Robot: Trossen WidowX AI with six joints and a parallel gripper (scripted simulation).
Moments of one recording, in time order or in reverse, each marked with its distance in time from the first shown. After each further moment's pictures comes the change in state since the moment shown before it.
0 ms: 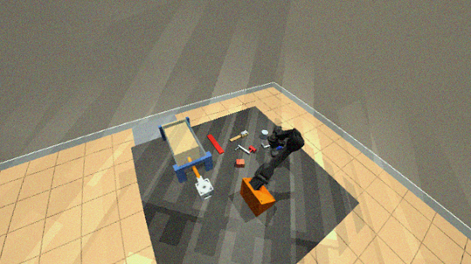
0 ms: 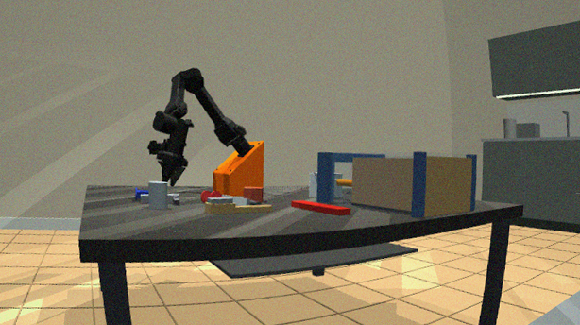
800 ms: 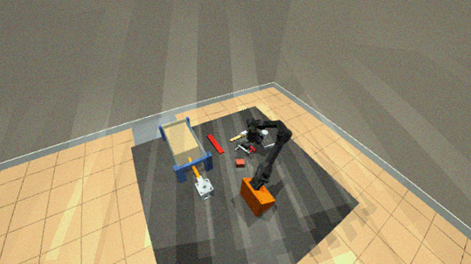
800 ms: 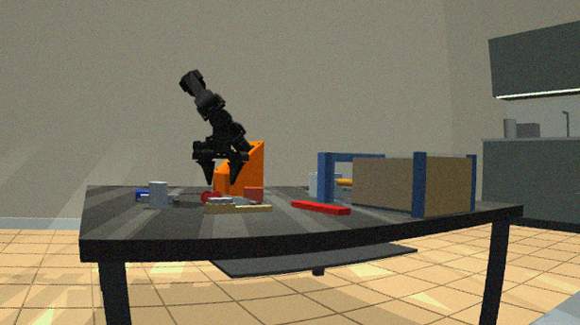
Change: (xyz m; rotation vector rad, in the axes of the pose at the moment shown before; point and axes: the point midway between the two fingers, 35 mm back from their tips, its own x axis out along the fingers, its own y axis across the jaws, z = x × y) arm -0.037 0.059 -0.176 0.659 0.153 -0.134
